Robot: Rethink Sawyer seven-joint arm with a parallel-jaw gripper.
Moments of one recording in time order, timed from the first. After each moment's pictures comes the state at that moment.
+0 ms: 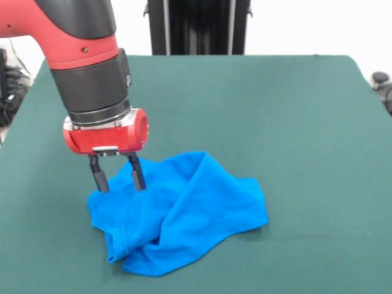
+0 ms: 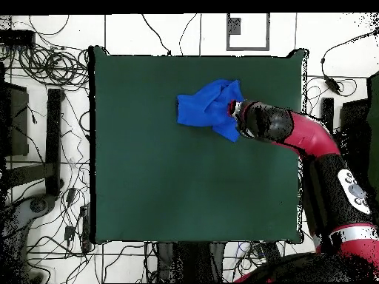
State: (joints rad) arm -0.69 -0.38 0.46 1.33 -0.30 0.54 1.63
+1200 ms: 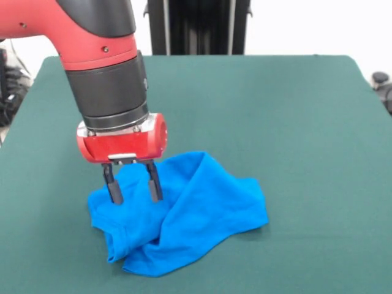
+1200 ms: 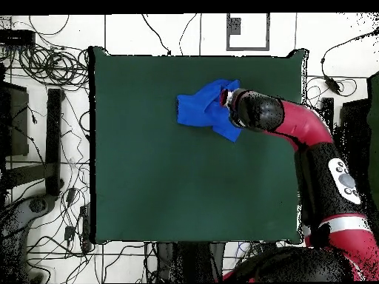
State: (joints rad) arm -0.63 -0.38 0.47 1.26 -0.30 0.56 1.63
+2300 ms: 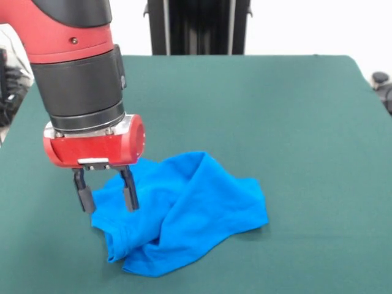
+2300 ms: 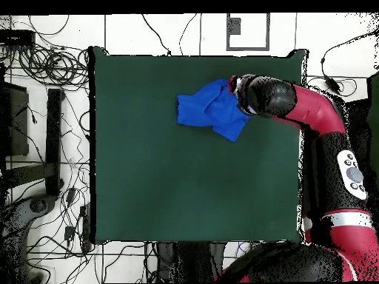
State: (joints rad) arm -0.61 -0.37 0.47 1.13 -0.31 0.67 1.63
